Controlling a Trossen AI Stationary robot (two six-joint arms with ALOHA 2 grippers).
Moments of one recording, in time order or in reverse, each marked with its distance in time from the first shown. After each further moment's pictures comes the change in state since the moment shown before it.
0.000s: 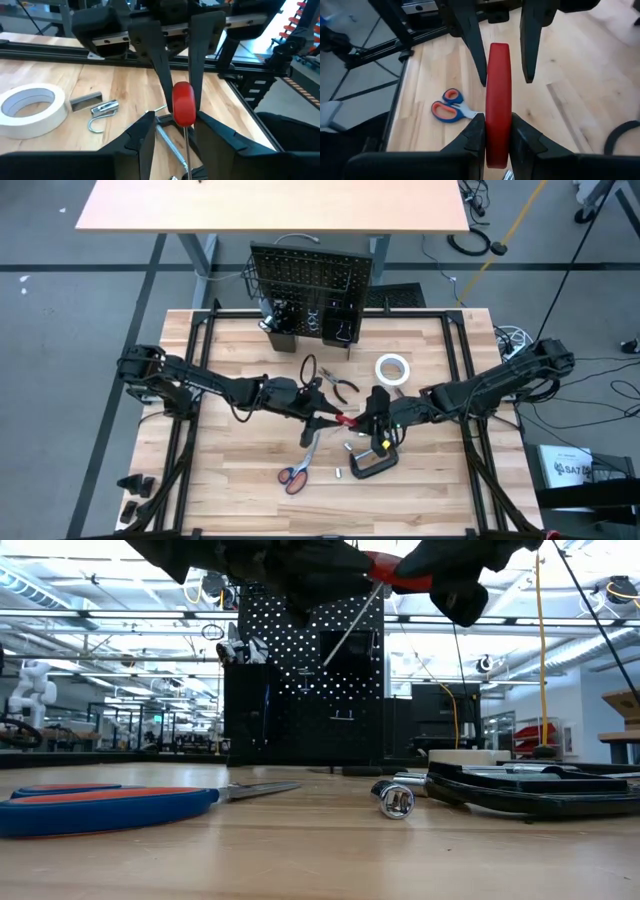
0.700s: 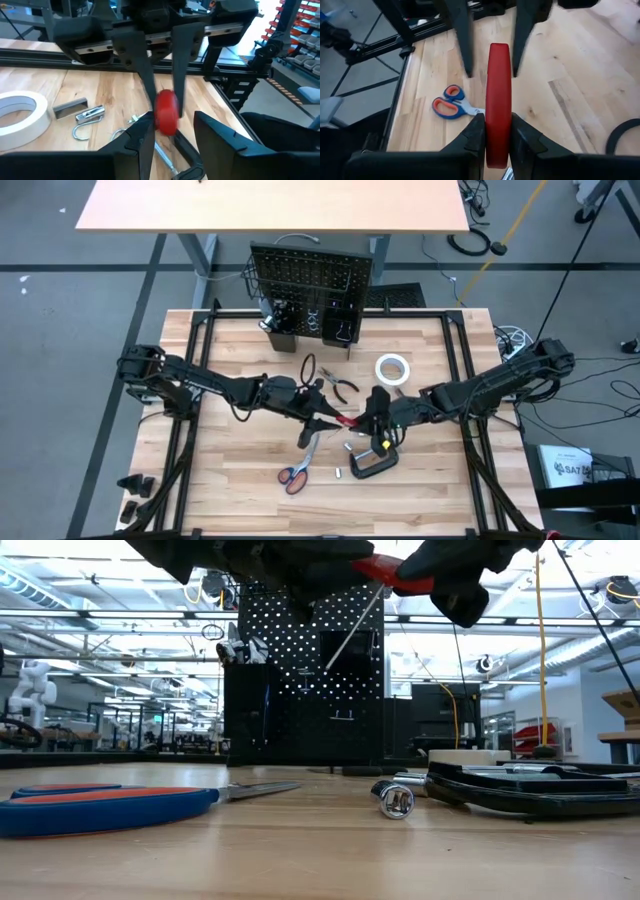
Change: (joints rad) left arm 0.000 0.000 0.000 0.026 0.076 0.000; right arm -0.013 0.002 0.000 -0.009 0.000 -0.001
